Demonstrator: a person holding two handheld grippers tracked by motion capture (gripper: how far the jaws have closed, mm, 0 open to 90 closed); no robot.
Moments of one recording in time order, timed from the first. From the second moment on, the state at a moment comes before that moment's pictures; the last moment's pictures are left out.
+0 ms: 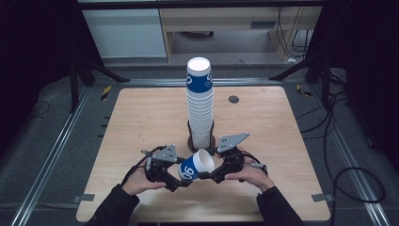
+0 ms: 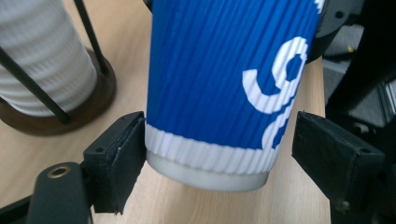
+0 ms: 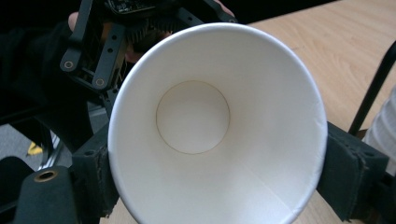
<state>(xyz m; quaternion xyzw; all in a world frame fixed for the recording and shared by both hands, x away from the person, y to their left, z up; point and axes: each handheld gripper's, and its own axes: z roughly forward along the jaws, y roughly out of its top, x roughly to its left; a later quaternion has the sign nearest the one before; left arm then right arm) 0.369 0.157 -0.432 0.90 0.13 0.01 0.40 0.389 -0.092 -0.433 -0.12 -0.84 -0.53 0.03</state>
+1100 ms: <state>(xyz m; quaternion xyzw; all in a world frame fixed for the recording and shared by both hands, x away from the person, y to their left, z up) 0.372 0.170 -0.425 0.85 0.18 0.05 0.49 0.394 -0.100 -0.425 -0.16 -0.79 -0.59 0.01</state>
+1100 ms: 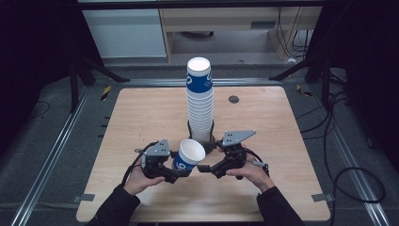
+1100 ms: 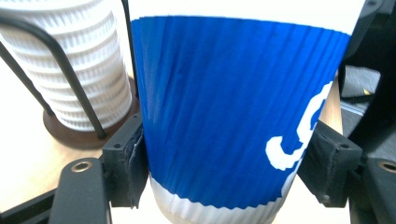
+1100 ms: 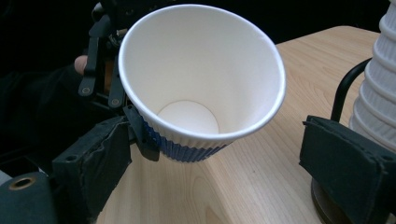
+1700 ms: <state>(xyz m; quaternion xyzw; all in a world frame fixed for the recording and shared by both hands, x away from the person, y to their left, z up) 0.363 0.151 -0.430 0.85 0.18 0.06 0.48 0.390 -0.082 -0.431 -0.16 -0.78 -0.61 0.04</state>
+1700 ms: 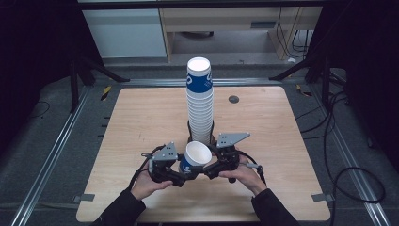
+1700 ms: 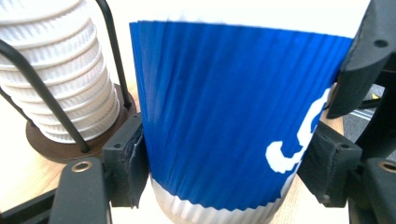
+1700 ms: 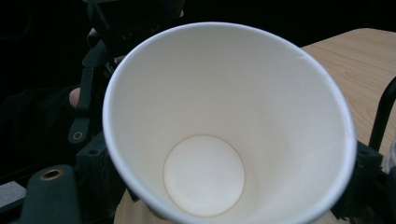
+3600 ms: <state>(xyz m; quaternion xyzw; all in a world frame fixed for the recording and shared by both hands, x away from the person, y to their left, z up) 0.386 0.218 -0.447 0.82 0.35 0.14 0.43 0.428 -0.200 -0.387 -0.35 -0.74 -0.53 -0.22</state>
